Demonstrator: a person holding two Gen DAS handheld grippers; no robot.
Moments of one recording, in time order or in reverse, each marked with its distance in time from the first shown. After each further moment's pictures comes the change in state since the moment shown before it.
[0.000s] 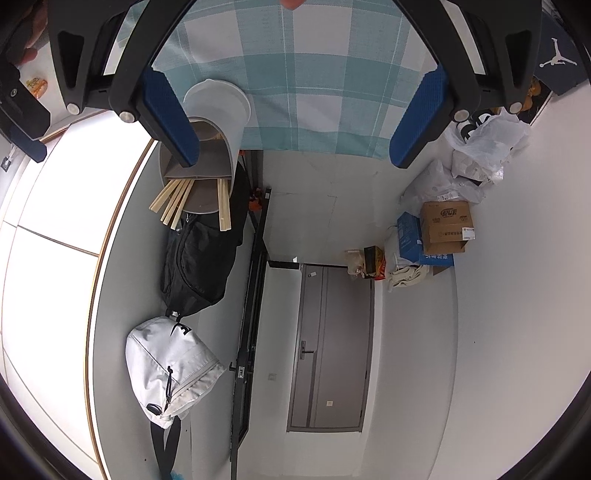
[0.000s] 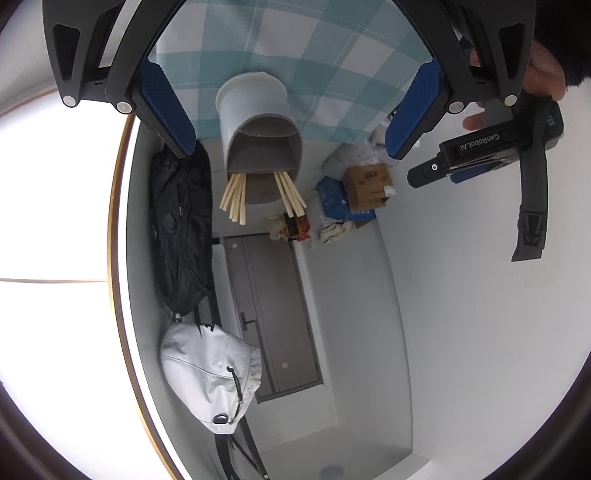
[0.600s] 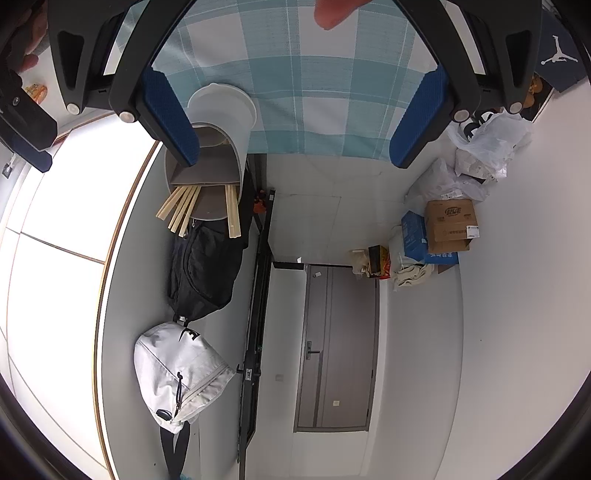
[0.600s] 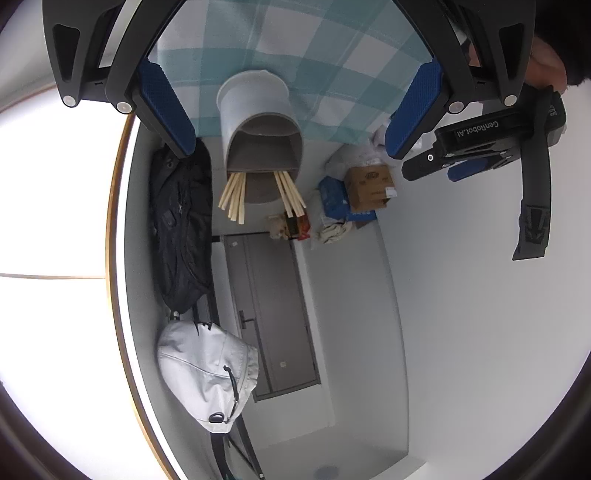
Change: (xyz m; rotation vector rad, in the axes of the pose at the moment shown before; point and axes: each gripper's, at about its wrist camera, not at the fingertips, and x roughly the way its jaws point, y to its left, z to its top) left arm 0.001 -0.004 -0.005 0.008 0.011 -0.018; right arm 0.004 0.001 -0.003 0.002 0.005 0.004
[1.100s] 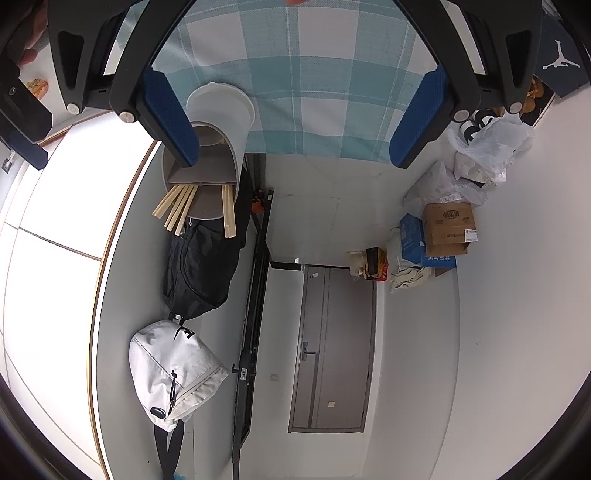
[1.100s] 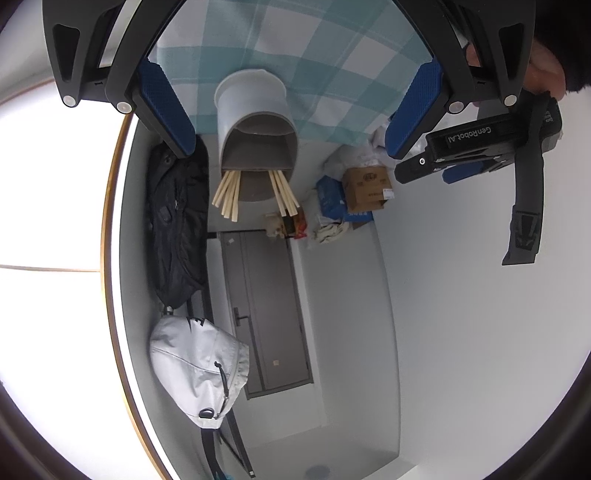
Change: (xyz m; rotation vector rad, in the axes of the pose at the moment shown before) left arm -0.001 0.004 -0.001 -0.019 -0.003 0.007; right arm -0.002 0.004 -0.001 -0.025 -0.008 0.006
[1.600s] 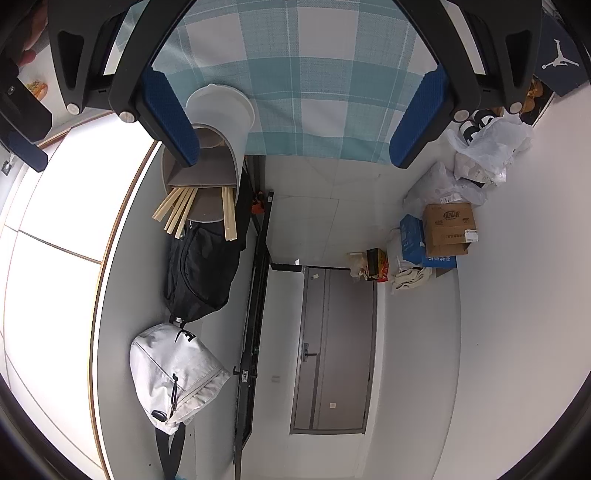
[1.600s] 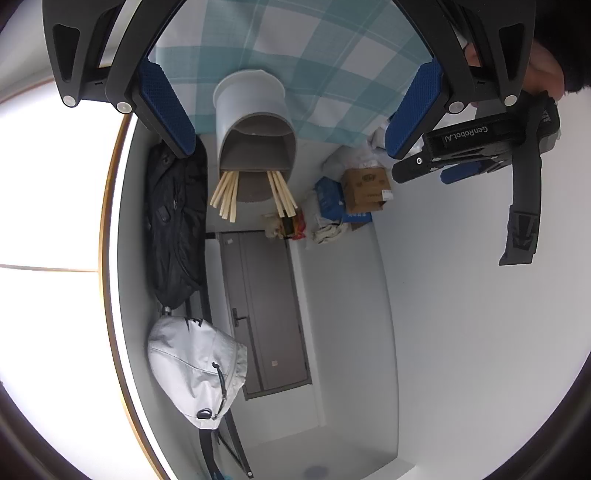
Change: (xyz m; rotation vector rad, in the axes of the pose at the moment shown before) left arm 0.004 -0.004 -0.002 0.007 0.011 -0.002; right arm 0.001 0.003 0.000 -0.004 0.009 0.002
